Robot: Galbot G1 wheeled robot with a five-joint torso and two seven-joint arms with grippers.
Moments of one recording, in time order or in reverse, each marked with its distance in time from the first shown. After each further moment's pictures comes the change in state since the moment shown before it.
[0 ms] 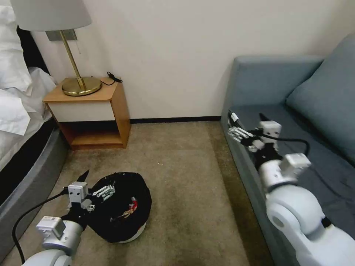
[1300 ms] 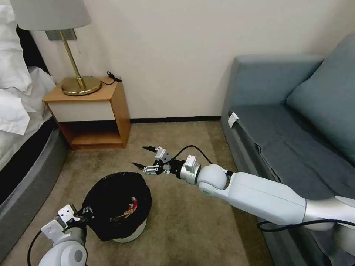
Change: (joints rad) left arm -0.121 -0.170 -0.041 0.163 -0.248 0.345 -0.484; right arm 1.037 -0.017 -1.213 -0.736 0.238 0.370 -0.533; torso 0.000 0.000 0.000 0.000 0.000
